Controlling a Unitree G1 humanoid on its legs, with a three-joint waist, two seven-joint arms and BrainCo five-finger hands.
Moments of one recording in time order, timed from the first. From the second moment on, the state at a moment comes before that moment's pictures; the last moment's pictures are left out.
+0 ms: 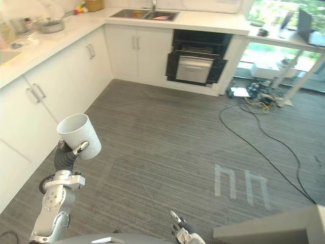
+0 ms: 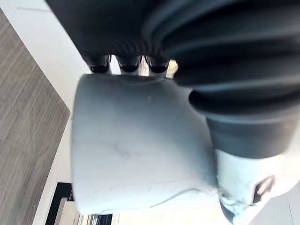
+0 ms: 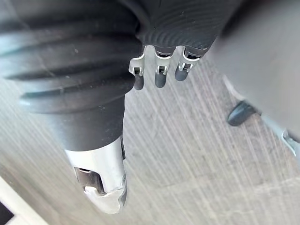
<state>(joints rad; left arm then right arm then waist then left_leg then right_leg) 0.20 0.14 -0.11 -0.14 -0.29 -0.22 0.20 0.12 -0.14 -0.10 1.05 0.78 0.09 0.18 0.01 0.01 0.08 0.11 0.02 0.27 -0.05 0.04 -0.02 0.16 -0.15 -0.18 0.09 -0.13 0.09</state>
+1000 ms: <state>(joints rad) 0.18 0.06 0.01 -0.05 -0.57 -0.03 0.19 0.19 -0.21 -0.12 1.03 0.63 0.14 0.22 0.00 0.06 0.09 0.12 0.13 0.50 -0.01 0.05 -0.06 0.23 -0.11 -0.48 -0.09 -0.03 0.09</state>
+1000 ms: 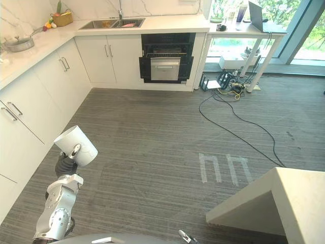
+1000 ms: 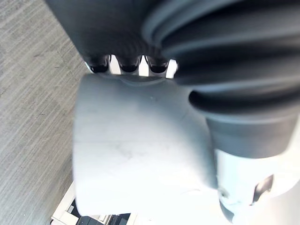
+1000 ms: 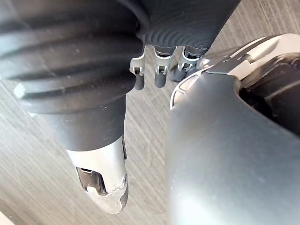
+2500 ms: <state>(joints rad) 0.20 0.05 -0.09 -0.10 -0.51 -0.08 0.05 0.10 -0.18 -0.08 0.60 0.71 -0.21 0.12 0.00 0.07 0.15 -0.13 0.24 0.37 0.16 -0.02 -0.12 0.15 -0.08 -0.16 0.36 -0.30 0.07</state>
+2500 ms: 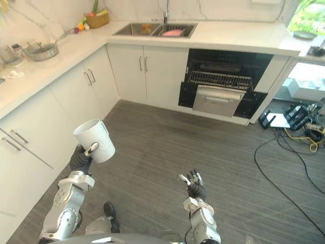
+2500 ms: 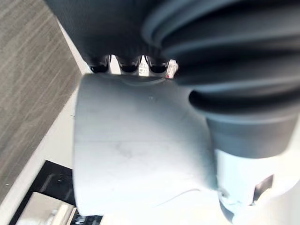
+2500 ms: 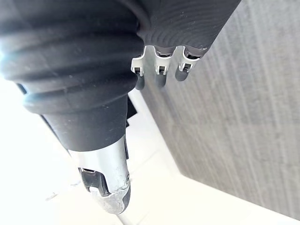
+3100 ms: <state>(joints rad) 0.19 0.11 0.00 -0.11 -0.47 -0.07 0.01 0.32 -0.05 -0.07 0.28 0.67 -0.15 0.11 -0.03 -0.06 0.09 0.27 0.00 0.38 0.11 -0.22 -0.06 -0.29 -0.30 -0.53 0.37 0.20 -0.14</state>
